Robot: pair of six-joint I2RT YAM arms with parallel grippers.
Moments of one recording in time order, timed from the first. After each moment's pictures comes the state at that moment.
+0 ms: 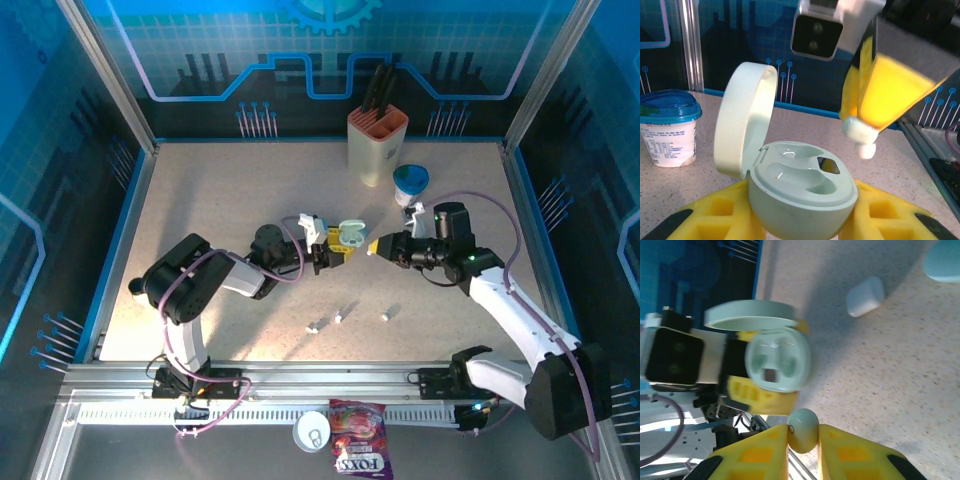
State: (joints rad) left arm -0.57 1.86 0.64 1.29 0.74 -0.15; right arm 0.29 1.09 0.74 -0.31 -0.74 0.69
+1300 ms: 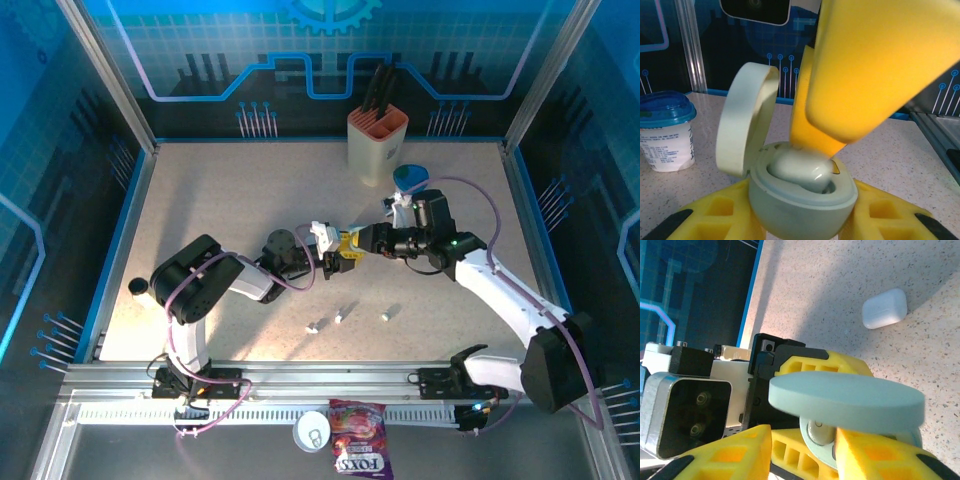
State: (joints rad) left arm -0.64 1.89 0.67 1.27 0.63 -0.06; right arm 0.39 1.23 0.87 -0.33 -0.66 0.63
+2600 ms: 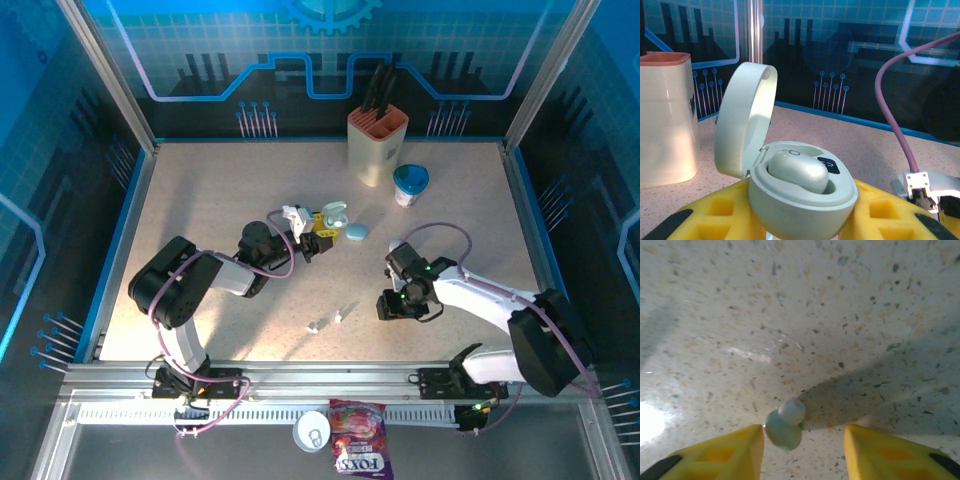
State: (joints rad) left arm -0.49 1.79 0.60 1.28 0.59 -0.11; right arm 0.57 1.34 0.63 -0.70 -0.18 0.47
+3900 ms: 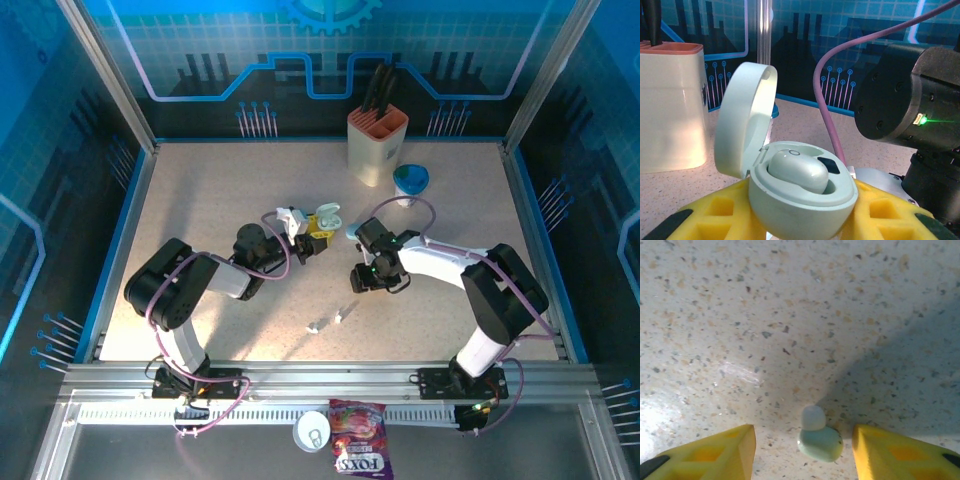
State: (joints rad) left arm -0.46 1.76 0.56 1.28 0.59 -0.11; right arm 0.62 1.66 0.94 -0.61 -0.12 0.40
